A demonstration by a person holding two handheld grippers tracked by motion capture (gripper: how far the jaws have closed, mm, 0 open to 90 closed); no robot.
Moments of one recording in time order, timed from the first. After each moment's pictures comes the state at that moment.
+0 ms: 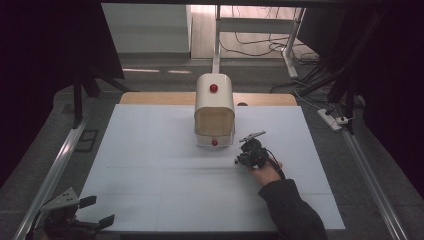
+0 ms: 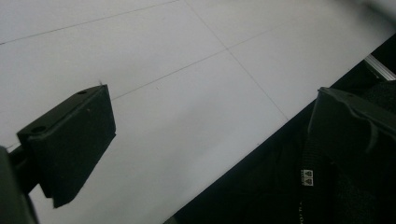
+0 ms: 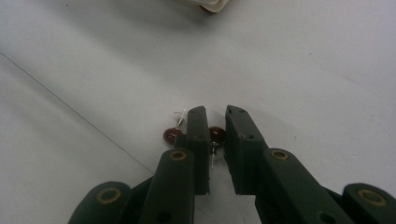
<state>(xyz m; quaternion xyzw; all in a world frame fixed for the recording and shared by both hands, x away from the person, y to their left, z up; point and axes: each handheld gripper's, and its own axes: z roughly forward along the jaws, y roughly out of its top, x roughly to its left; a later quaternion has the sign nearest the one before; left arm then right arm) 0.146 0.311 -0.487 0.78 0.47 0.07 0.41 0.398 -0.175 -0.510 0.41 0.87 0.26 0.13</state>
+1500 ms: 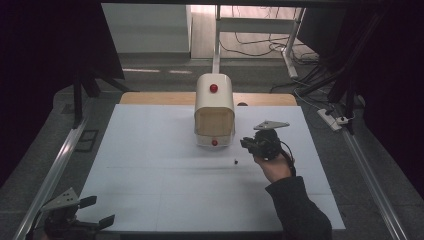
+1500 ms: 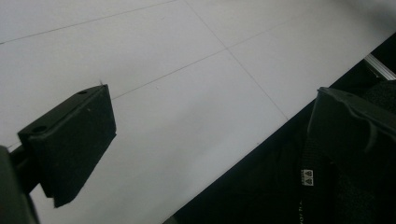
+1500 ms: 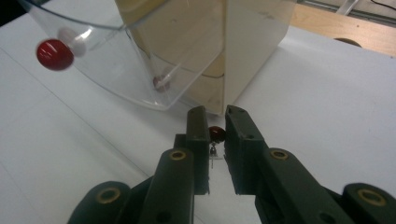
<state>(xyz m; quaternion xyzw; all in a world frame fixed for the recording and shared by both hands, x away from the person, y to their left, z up) 0.147 0.311 -0.487 0.78 0.47 0.07 0.41 0.378 -0.193 -0.435 0.38 0.82 0.40 0.16</state>
